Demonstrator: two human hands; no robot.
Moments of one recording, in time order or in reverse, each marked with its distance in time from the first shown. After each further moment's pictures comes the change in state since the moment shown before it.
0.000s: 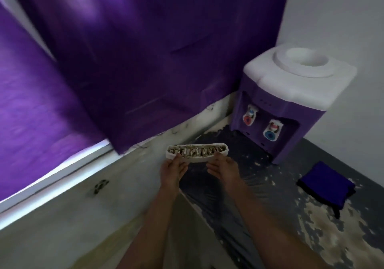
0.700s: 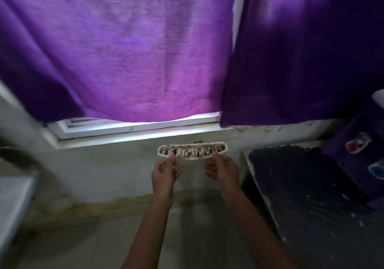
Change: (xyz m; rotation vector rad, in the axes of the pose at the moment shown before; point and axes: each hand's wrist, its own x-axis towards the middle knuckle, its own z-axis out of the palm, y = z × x) left_hand -0.197 0.054 -0.258 -0.298 0.469 0.377; right_hand -0.218 0.121 0.165 -0.245 -0.424 -0.059
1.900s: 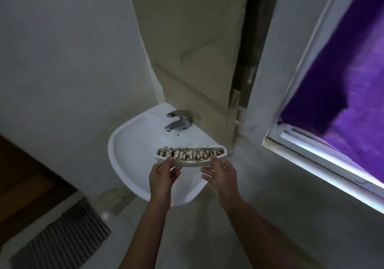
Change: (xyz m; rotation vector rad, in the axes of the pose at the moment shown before) left_hand 0.022 0.210 -0.473 -0.309 0.821 0.265; right_hand -0.199 0.227 0.468 -0.320 -0.805 0.290
